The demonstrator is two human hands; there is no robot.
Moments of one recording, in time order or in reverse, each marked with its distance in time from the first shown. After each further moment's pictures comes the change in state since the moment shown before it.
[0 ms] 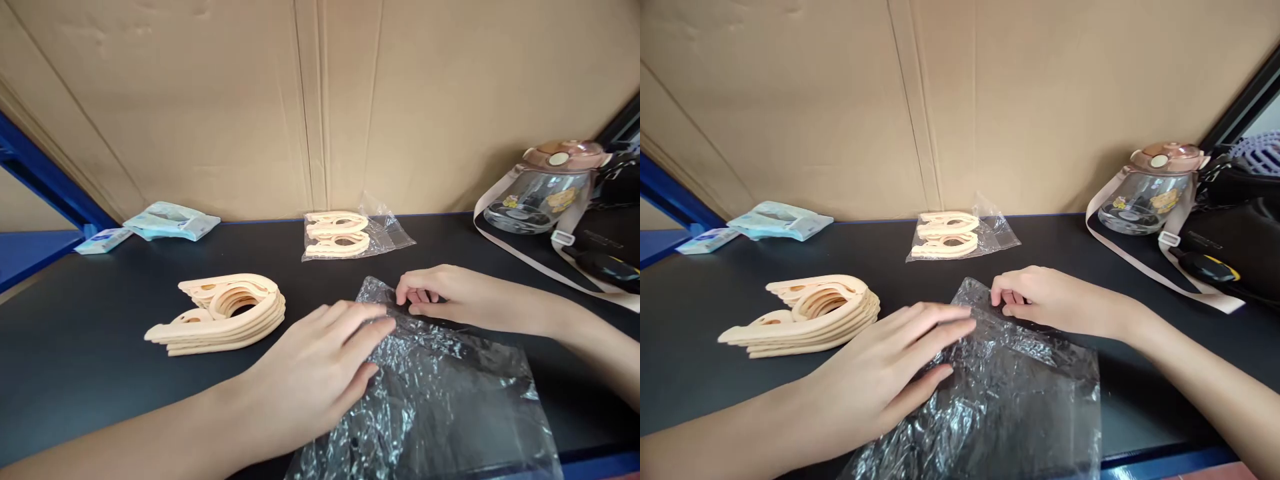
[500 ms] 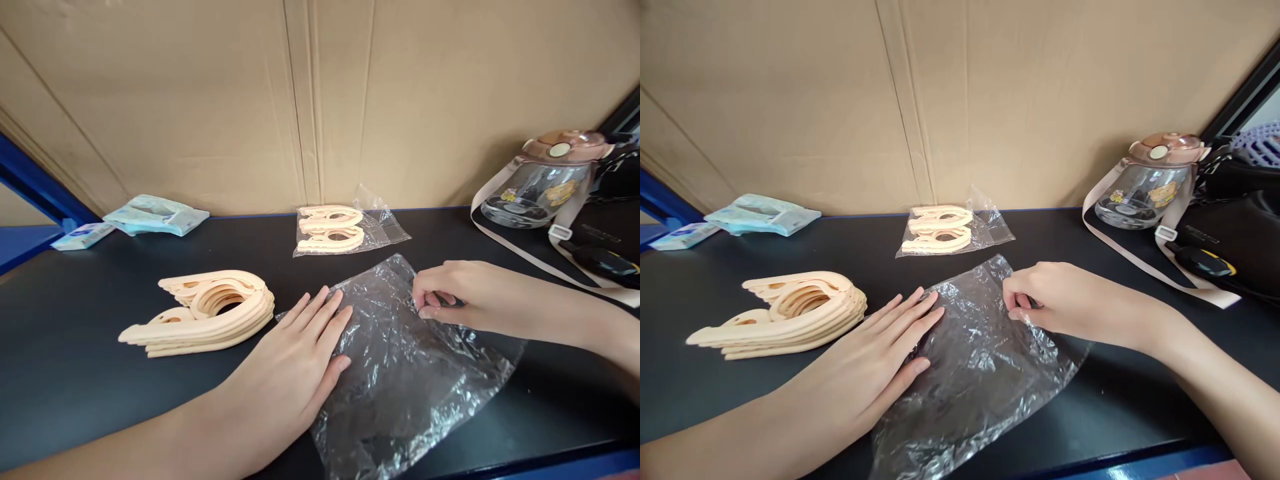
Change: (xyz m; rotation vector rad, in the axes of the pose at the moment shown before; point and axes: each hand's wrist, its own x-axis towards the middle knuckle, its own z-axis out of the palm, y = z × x) left_hand -0.013 -0.005 0.020 0.166 -0.093 -0.153; right_hand -0.017 0.007 -0.003 -0.208 0.006 0.067
